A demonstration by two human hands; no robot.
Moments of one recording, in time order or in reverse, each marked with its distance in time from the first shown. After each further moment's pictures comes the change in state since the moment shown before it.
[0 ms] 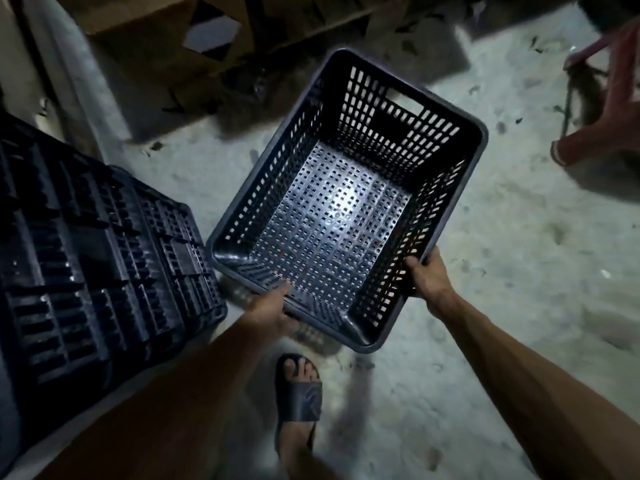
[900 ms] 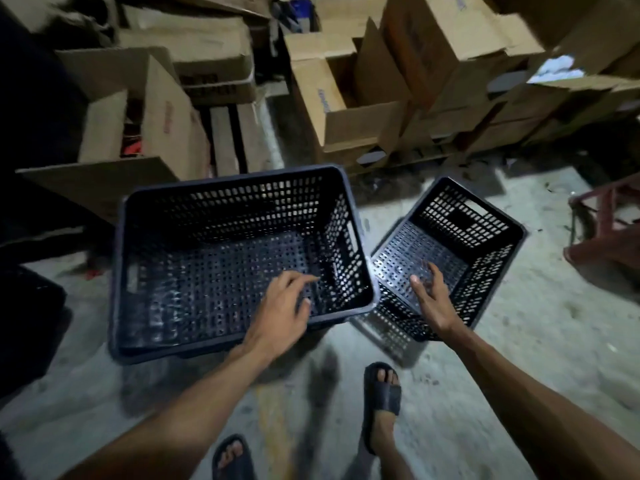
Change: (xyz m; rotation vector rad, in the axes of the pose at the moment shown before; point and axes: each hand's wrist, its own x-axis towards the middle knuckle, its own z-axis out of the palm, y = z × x) left_hand -0.289 -0.063 -0.383 0.814 0.297 1.301; right_hand -0.365 -0.091 0.178 -0.325 -0.123 -0.525
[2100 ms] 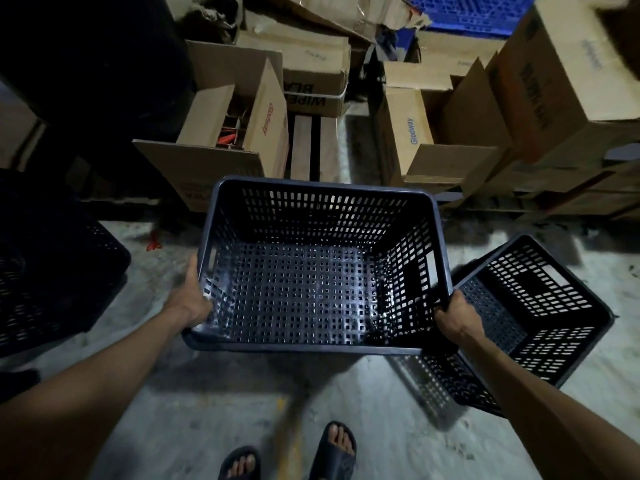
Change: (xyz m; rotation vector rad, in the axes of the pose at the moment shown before) left_hand -0.026 -0.219 -0.119 -0.203 0.145 -0.826; right_hand 0.057 -0.081 0.088 -0.659 -0.030 0.092
